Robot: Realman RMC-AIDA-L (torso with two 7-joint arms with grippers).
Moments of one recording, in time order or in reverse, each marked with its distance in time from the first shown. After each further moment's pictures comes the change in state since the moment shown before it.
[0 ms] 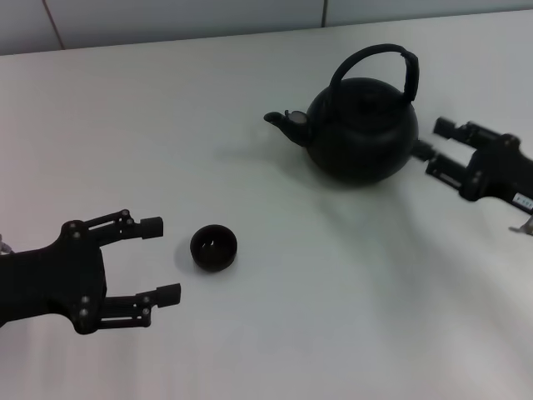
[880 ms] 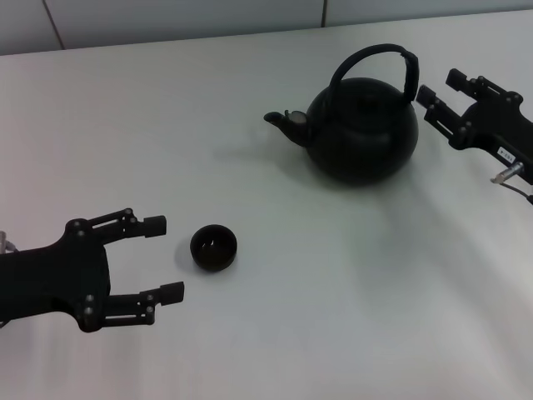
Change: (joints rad) left arm -0.005 -0.005 0.001 -0.001 0.004 -0.012 0.007; right arm 0.112 0.001 0.121 0.164 0.094 0.172 -0.246
